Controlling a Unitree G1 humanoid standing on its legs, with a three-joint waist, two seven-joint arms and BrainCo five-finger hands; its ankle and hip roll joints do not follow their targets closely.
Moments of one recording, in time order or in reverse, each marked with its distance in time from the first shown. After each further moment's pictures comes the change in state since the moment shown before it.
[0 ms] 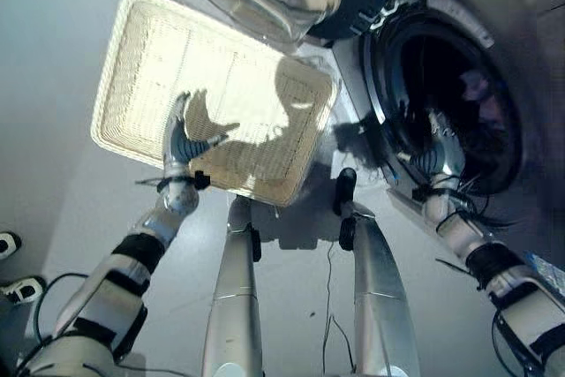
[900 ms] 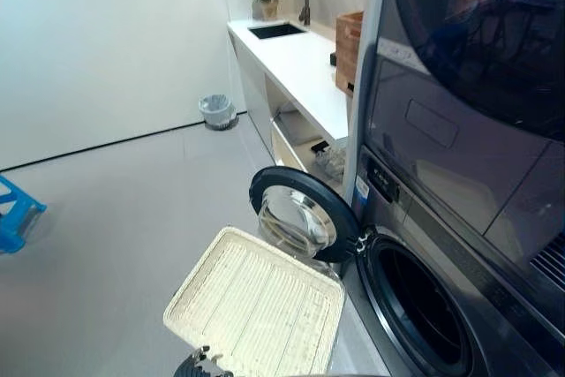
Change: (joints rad) left arm 0.587 -0.267 0.151 0.410 0.041 0.162 -0.614; right arm 0.504 0.276 -0.273 0.656 0.329 0.109 0.699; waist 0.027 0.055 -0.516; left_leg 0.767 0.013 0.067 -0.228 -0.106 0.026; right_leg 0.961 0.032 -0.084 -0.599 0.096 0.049
